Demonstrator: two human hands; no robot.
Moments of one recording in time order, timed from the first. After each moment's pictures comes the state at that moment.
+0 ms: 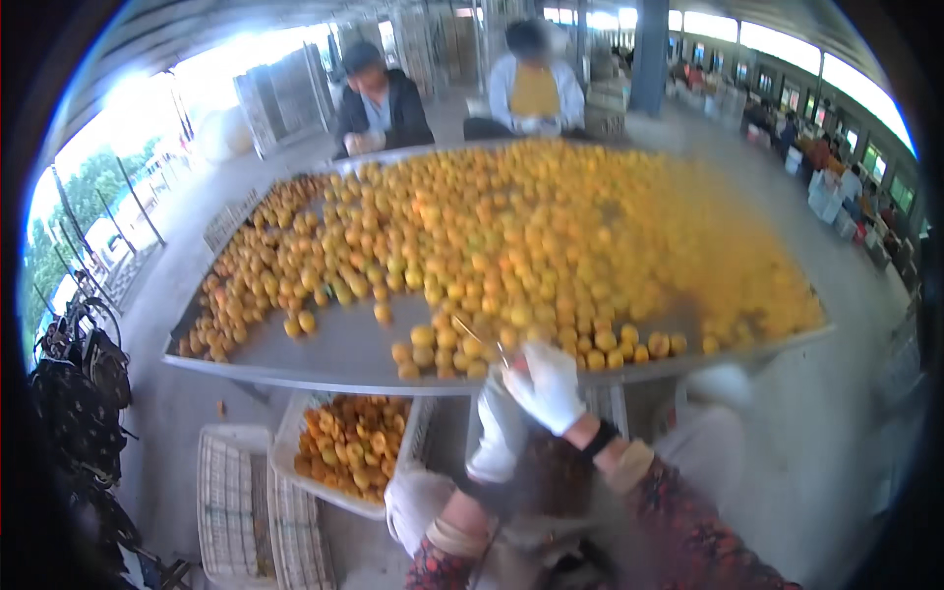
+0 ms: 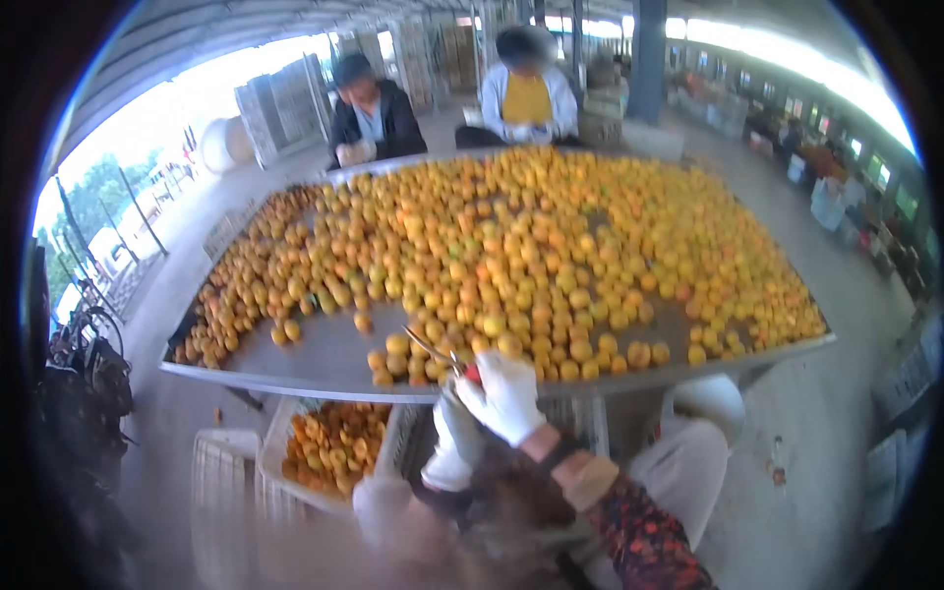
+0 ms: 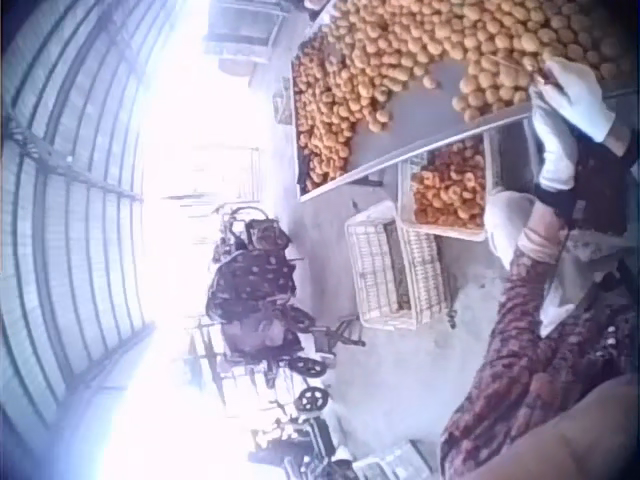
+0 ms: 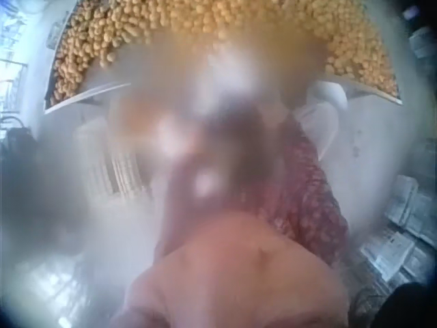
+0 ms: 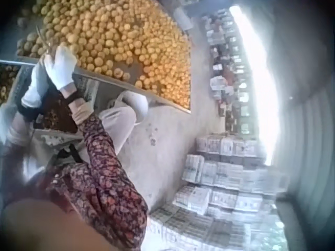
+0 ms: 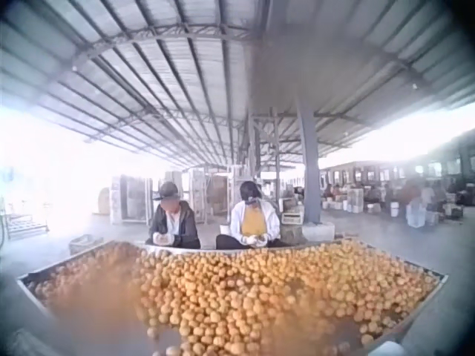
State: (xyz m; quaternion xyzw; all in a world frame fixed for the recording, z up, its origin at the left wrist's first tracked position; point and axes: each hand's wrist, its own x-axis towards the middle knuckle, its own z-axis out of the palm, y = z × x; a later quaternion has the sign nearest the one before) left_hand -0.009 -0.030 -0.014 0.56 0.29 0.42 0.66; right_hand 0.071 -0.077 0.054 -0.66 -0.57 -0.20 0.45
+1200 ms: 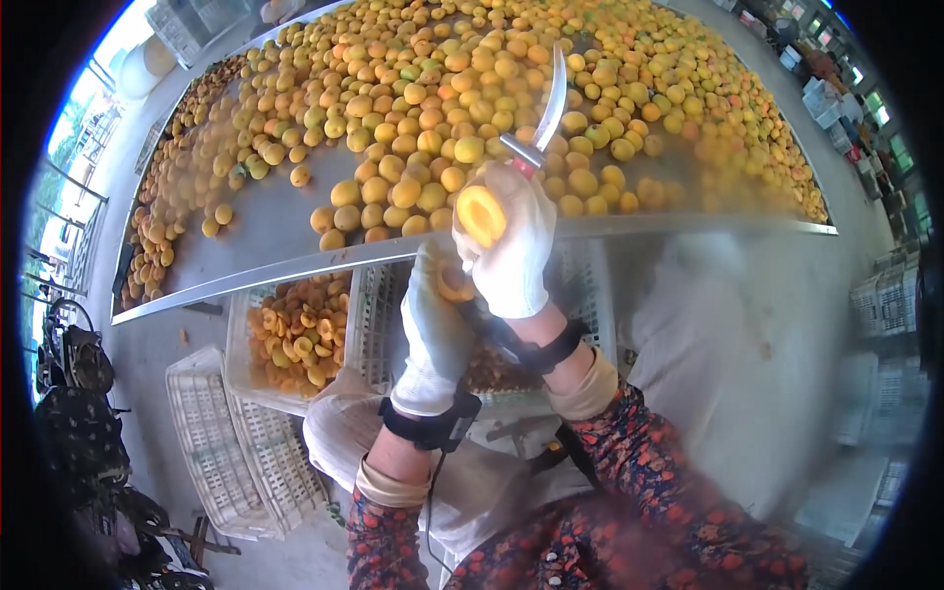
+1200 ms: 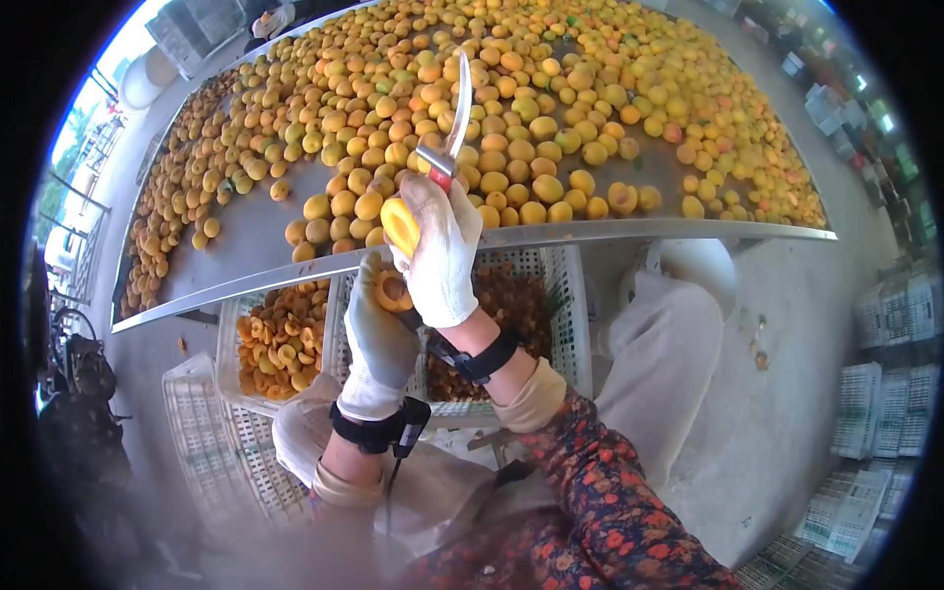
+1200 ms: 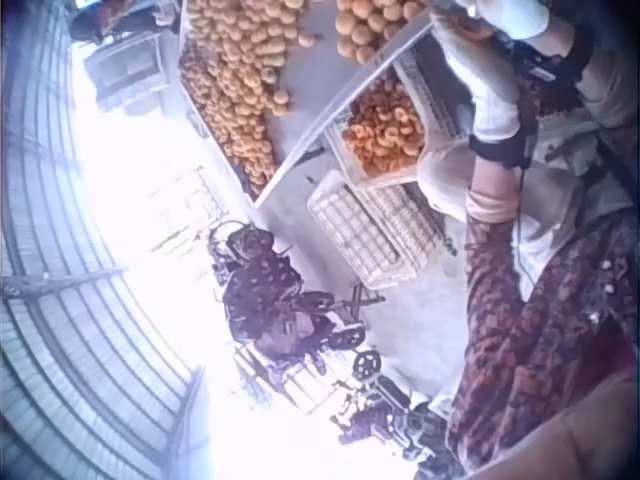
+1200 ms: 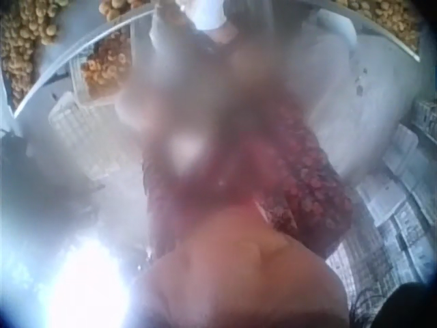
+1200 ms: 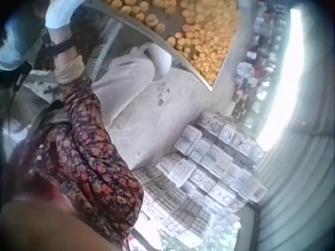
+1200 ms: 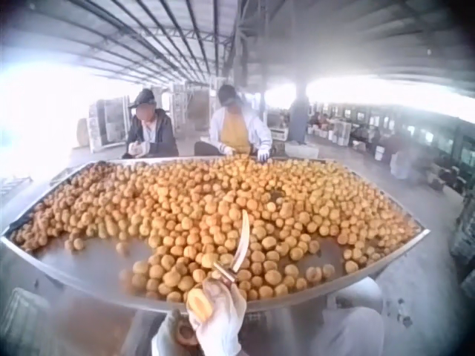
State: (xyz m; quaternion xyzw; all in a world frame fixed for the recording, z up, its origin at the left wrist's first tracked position) left_hand -0.049 -0.042 0.002 0.53 0.32 0.36 0.70; right_hand 0.047 -0.067 0.057 -0.51 -0.28 0.13 0.80
